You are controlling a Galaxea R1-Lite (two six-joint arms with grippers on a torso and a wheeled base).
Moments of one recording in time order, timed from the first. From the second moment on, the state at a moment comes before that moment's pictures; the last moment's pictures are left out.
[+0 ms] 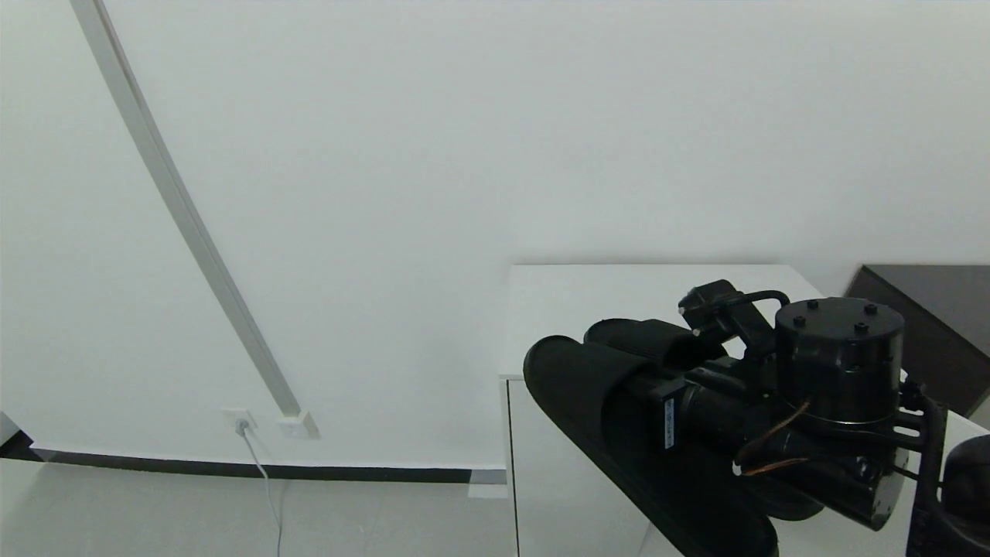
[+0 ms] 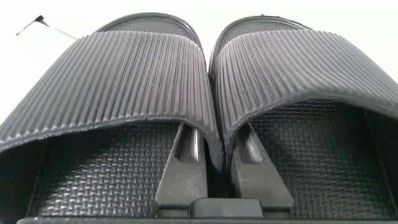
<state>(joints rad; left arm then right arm) 0.00 0.00 0.00 0.00 -0.03 0.00 0.77 1.65 -0.67 -0.72 -0.18 0.14</state>
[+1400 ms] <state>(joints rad) 0.00 0.00 0.00 0.00 -0.03 0.00 0.77 1.65 -0.63 -0.73 -0.18 0.14</state>
